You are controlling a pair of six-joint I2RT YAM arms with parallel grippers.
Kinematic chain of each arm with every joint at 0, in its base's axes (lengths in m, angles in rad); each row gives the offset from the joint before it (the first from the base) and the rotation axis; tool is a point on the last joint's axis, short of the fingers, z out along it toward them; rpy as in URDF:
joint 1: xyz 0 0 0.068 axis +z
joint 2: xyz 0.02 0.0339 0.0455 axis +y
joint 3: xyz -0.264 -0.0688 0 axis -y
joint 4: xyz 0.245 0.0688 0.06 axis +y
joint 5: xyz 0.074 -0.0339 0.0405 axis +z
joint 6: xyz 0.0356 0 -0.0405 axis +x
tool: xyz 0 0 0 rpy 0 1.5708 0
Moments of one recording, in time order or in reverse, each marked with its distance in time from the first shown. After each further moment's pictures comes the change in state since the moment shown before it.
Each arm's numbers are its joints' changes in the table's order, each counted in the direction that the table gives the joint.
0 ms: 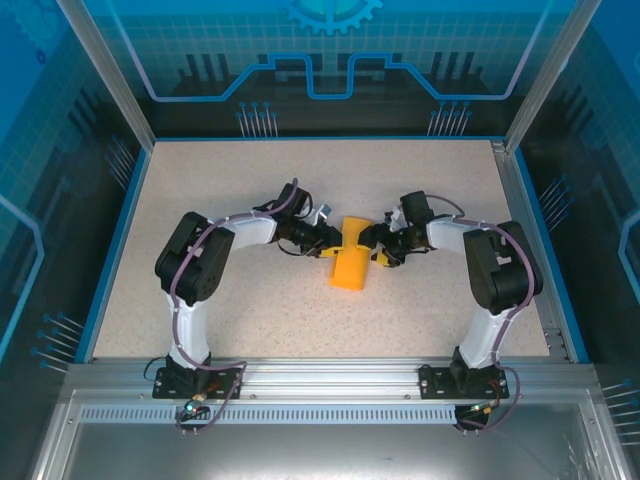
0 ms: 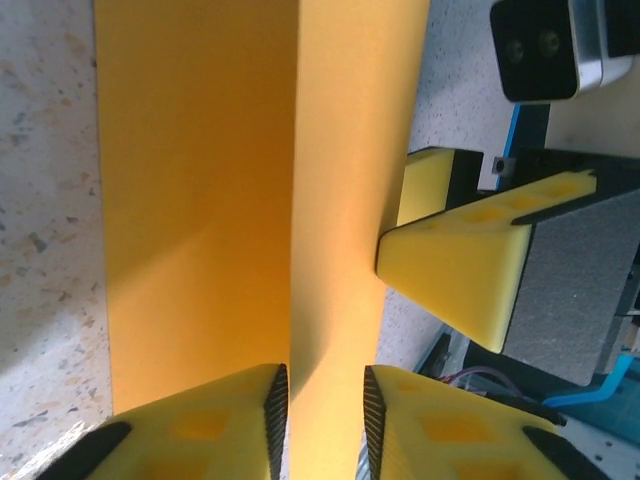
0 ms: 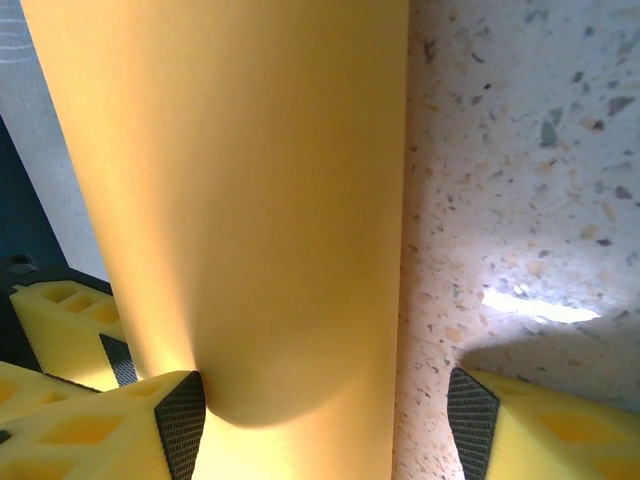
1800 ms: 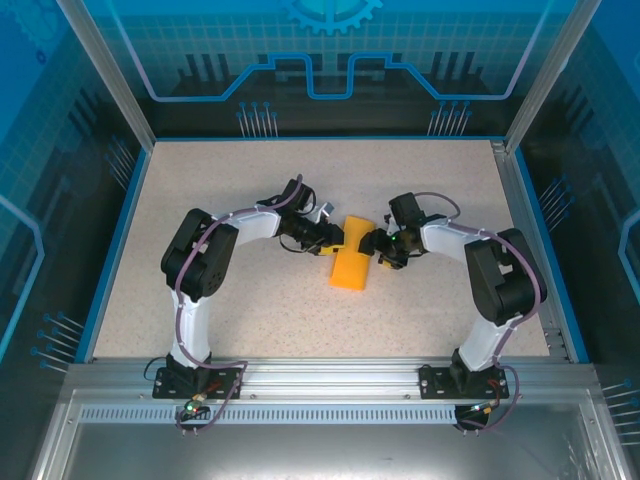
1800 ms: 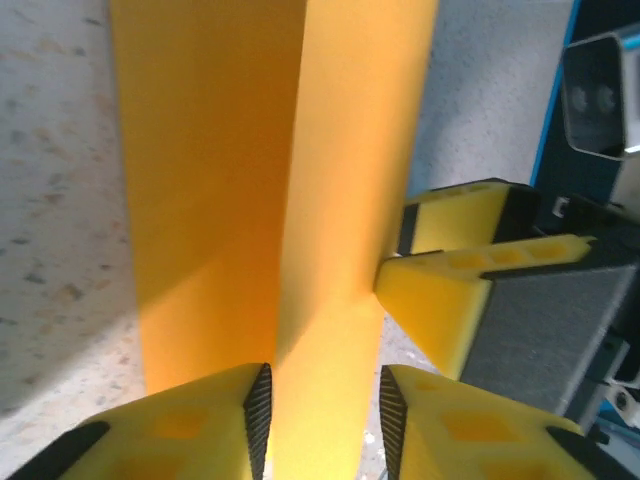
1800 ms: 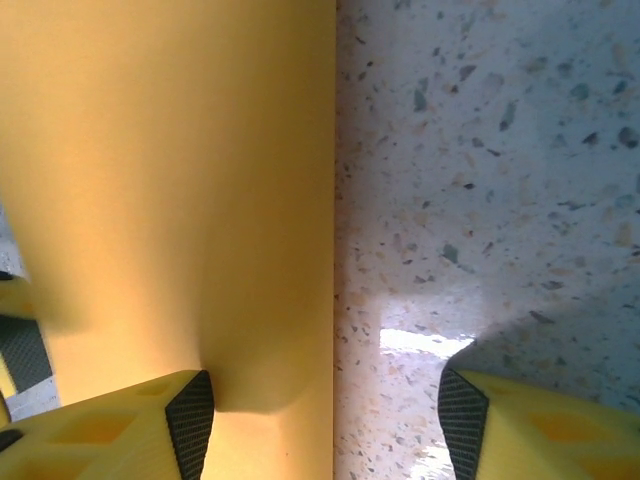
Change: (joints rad) left arm 0.000 0.043 0.086 0.120 0.060 0.096; right arm 0.094 -0.068 0.014 0.131 -0.309 -0.016
